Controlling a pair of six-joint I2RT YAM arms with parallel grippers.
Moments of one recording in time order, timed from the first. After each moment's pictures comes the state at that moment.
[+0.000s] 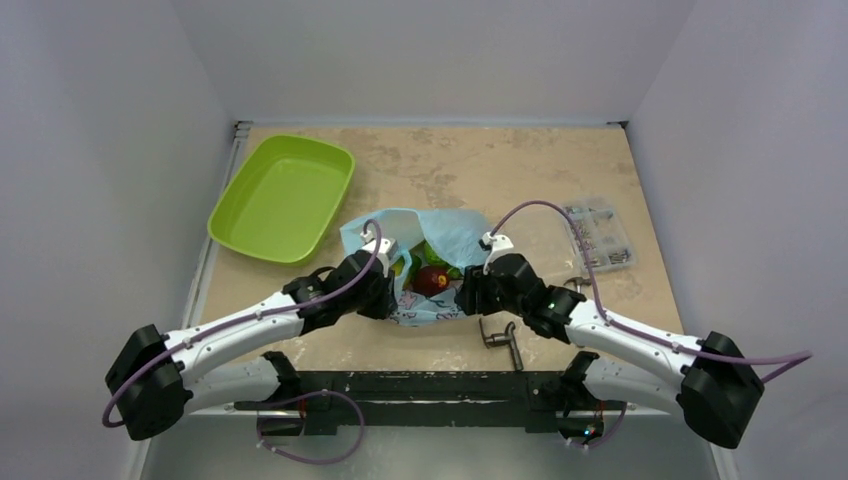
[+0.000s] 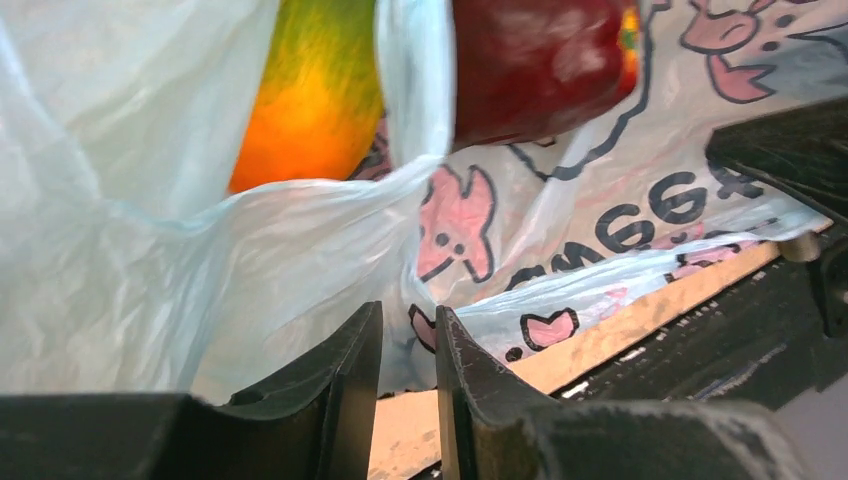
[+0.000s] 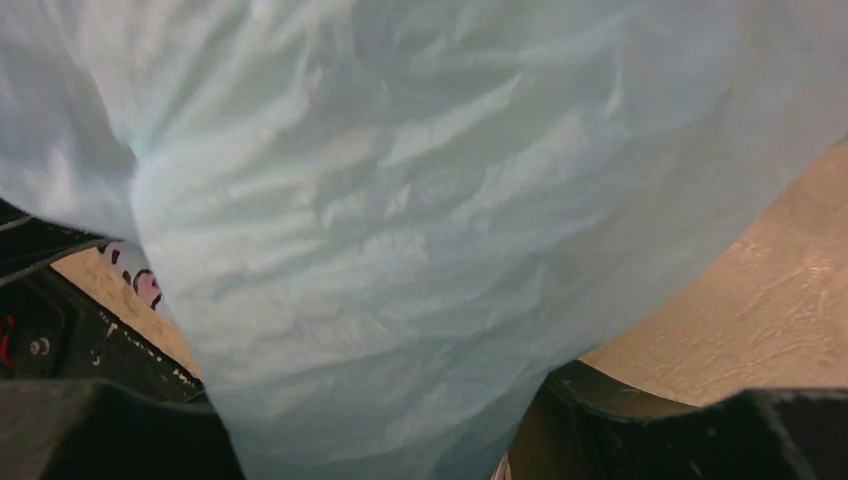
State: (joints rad) left arm -0.88 1.09 0.64 -0.38 -0.08 -0.56; right arm 0.84 1.02 0.51 -0.17 0.09 0.57
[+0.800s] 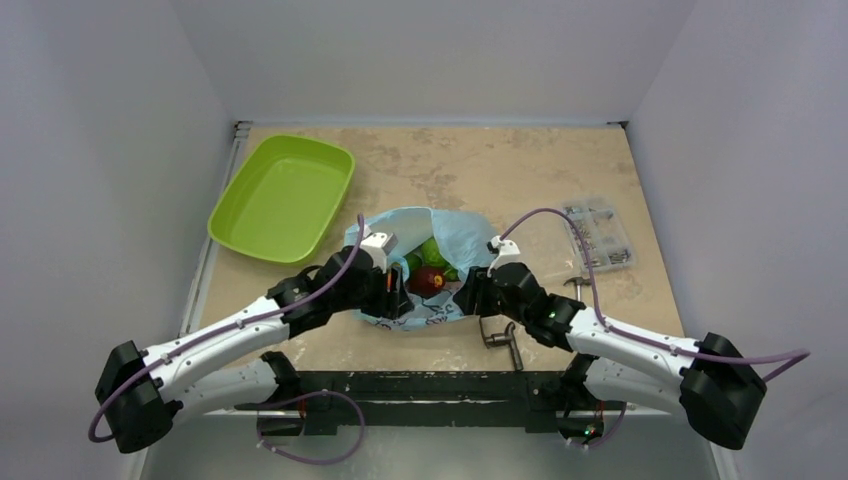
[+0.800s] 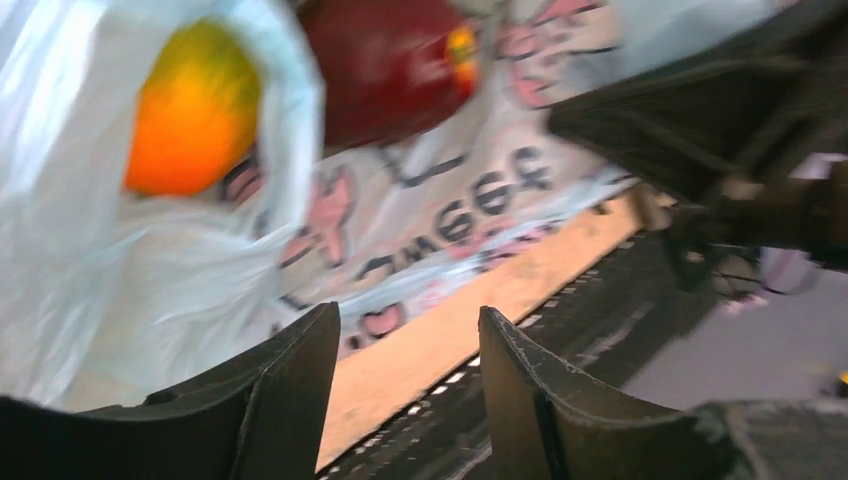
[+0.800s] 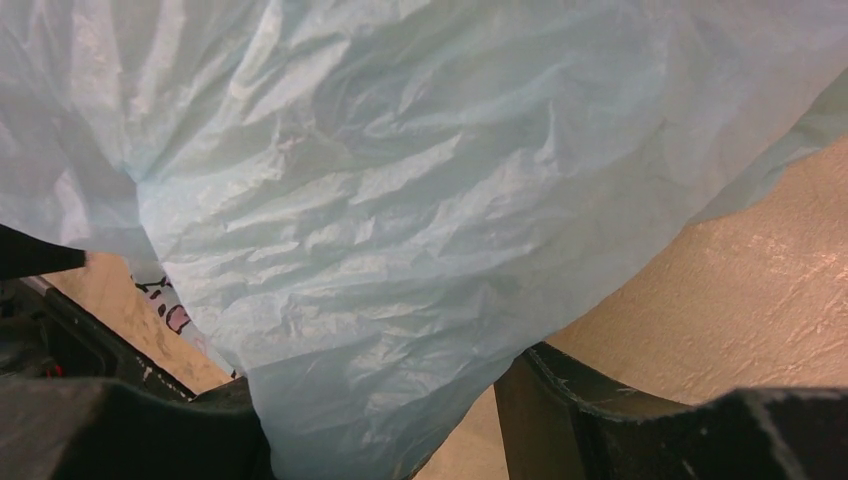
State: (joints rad) left arm -0.88 0.96 0.61 -0.38 0.02 -0.64; right arm 0.86 1.01 0.41 0.00 0.14 0.70
